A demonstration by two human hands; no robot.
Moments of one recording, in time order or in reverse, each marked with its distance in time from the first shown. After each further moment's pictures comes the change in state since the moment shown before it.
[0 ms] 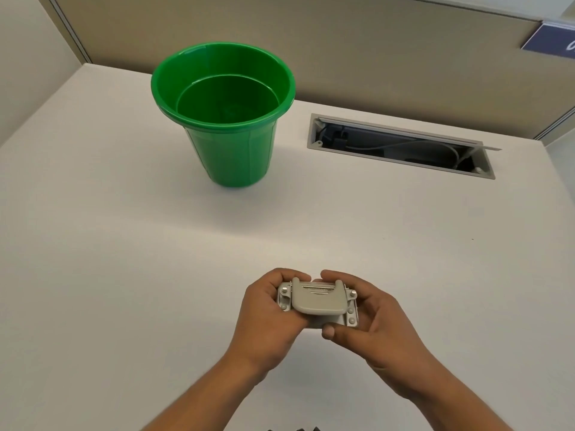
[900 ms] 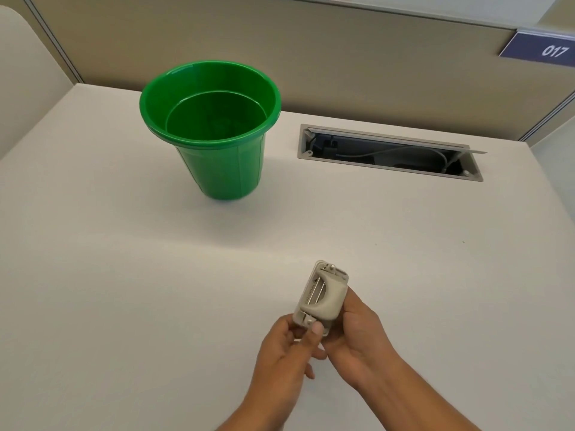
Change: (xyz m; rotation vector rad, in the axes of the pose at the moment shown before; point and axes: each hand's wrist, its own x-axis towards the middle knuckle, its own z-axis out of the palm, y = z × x) left_hand -0.021 -0.038 0.026 -0.174 0.004 -0.193; right_hand 0.035 0.004 0.030 0.652 0.352 0.352
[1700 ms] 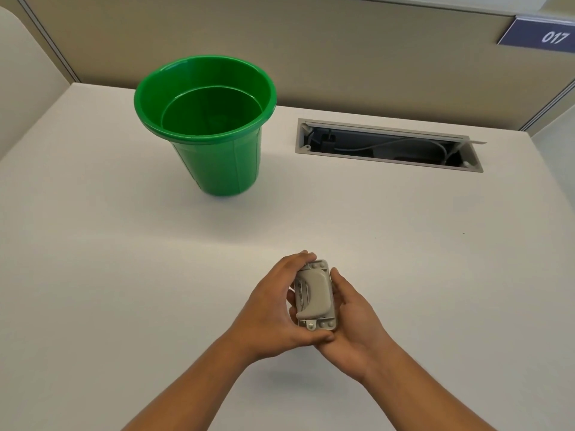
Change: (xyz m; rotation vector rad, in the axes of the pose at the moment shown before) left_hand 0.048 0.039 -0.026 0.822 -0.269 0.640; right_hand 0.017 0.005 -0.014 0.215 -0.199 0.143
